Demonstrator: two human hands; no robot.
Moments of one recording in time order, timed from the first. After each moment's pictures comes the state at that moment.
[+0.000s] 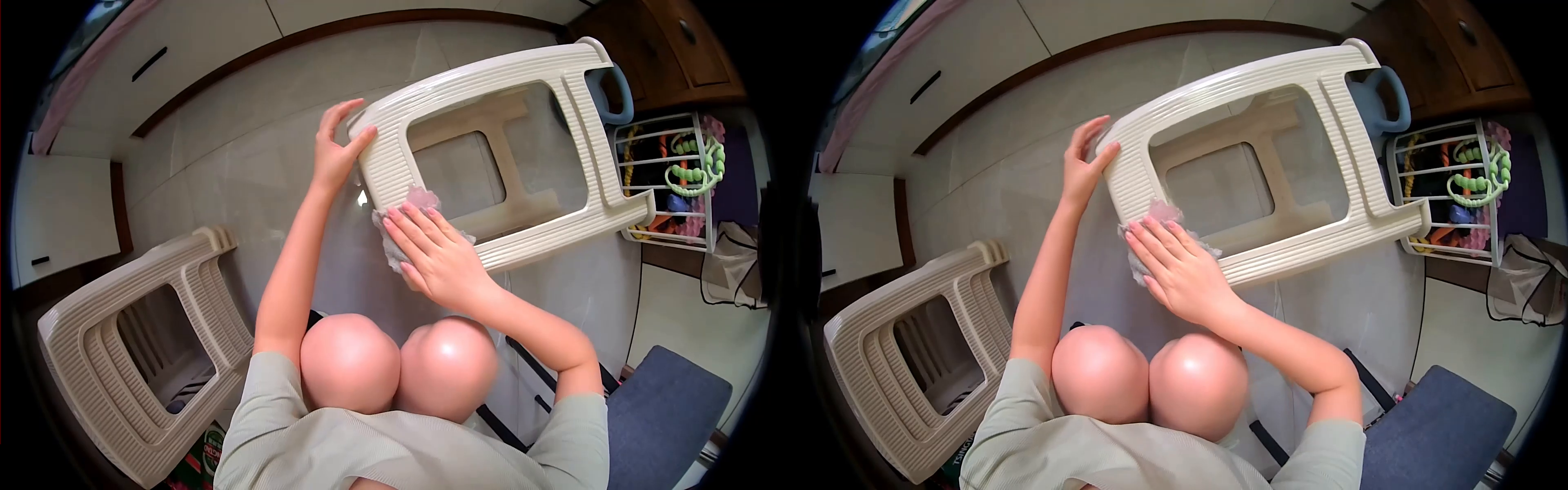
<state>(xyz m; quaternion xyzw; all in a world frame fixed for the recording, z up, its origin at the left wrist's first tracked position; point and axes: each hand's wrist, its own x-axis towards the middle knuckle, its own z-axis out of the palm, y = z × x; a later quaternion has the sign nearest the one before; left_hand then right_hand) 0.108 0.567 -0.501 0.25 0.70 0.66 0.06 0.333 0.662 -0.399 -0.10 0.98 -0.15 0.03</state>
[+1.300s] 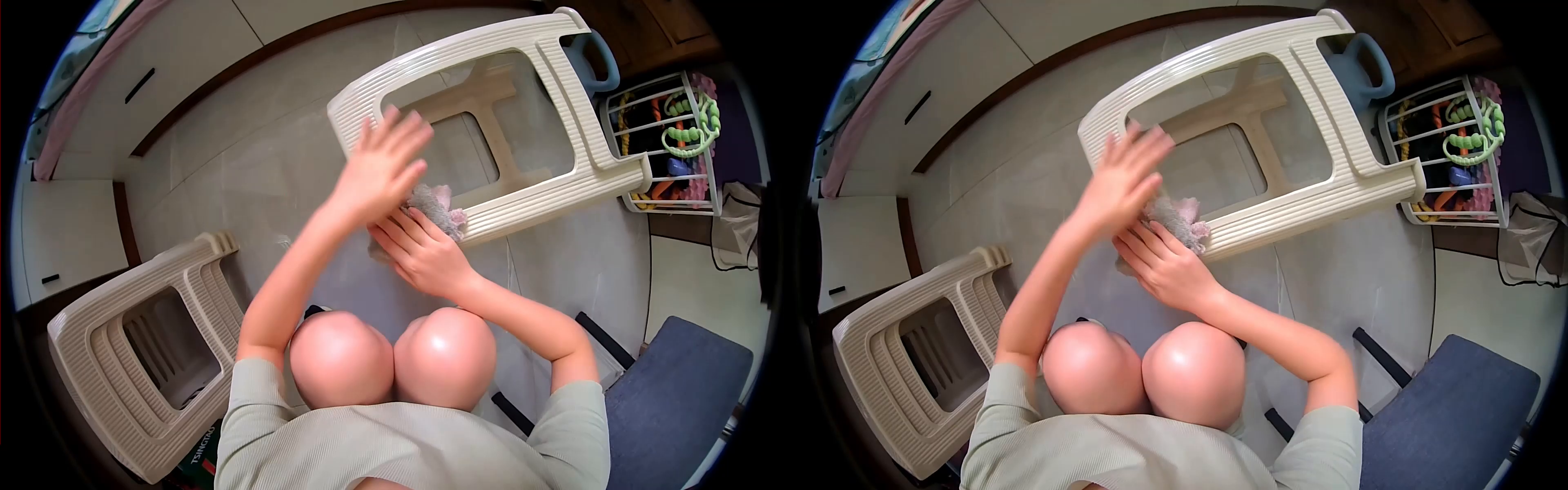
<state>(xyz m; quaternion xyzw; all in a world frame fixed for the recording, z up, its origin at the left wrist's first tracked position) 0.190 0.583 -0.431 0.56 0.77 0.30 0.08 0.362 0.647 -0.432 -0.10 0.98 -0.13 -0.09</state>
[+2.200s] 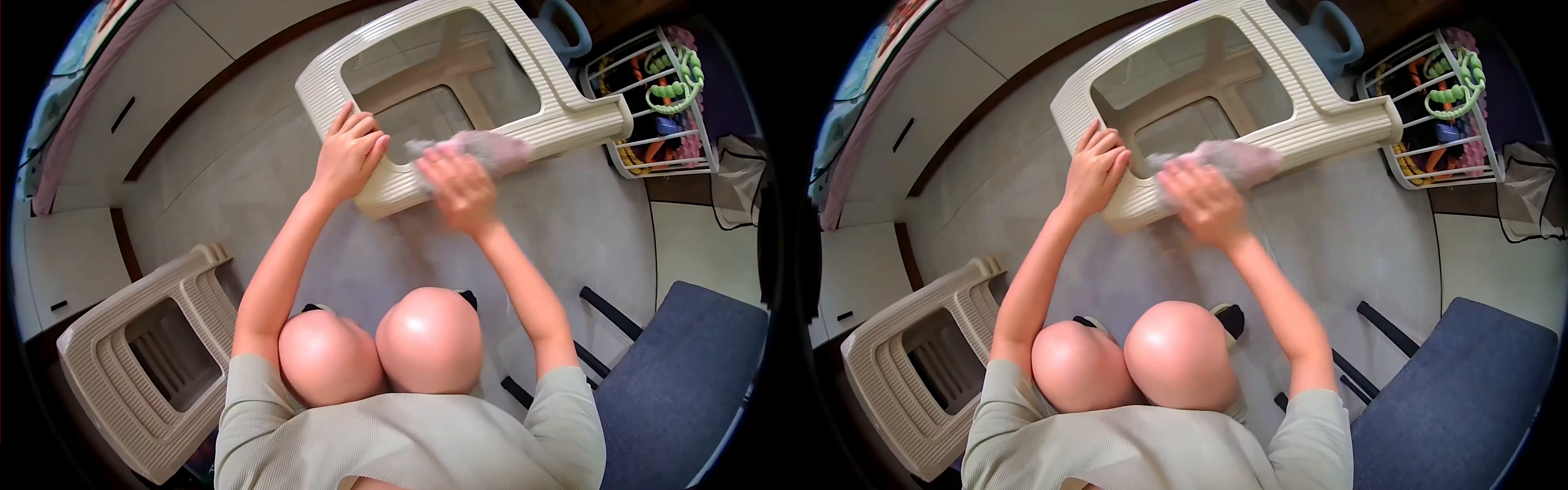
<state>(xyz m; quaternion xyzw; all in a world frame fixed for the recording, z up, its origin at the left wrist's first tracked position) 0.191 0.608 -0.444 0.60 0.73 0.34 -0.05 0.393 0.739 -0.457 0.03 0.96 0.00 -0.28</state>
